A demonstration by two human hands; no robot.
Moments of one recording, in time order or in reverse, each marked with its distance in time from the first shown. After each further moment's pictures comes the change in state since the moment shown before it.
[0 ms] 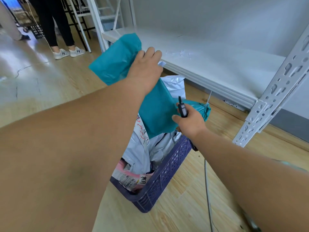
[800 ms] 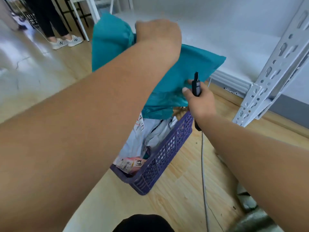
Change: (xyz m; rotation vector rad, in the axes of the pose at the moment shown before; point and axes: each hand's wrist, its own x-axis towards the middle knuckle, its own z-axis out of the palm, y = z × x) left_hand -0.005 0.052 -0.110 -0.194 -0.138 -0.306; right_hand 0.000 0.010 -0.036 0.218 0.207 -0.132
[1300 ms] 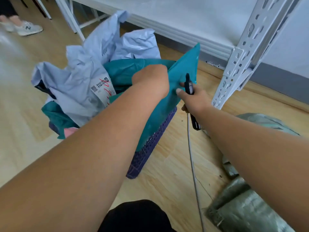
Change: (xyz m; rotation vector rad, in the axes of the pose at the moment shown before) left_hand -0.048 0.066 0.118 -0.321 -0.387 0.016; right_hand -0.017 0.072 -0.041 -0.138 -0.048 0.273
